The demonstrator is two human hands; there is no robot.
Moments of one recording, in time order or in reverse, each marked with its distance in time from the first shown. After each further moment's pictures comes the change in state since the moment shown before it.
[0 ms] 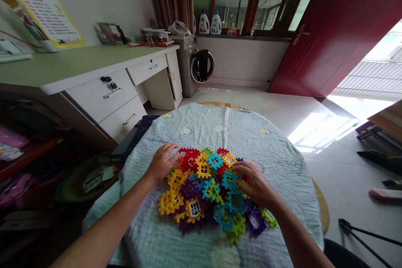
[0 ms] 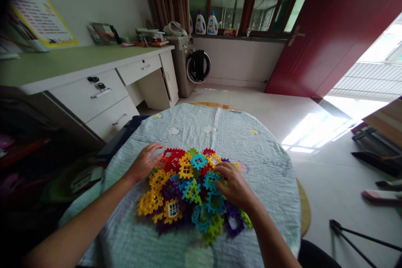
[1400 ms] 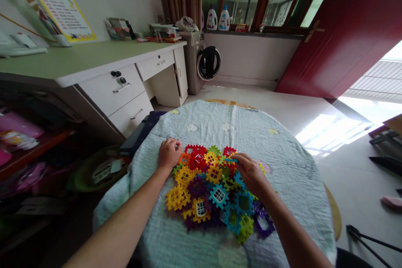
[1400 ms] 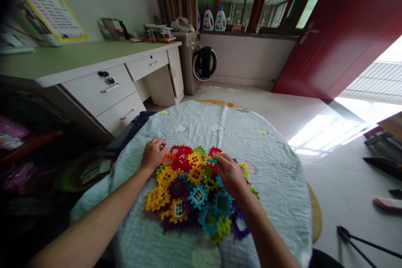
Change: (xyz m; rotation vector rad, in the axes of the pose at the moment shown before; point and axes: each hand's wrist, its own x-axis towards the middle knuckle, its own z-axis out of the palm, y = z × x) left_hand 0.015 -0.022 0.030 0.310 0.248 -0.148; right_hand 0.034 -0.004 0.029 0.031 0.179 -0.035
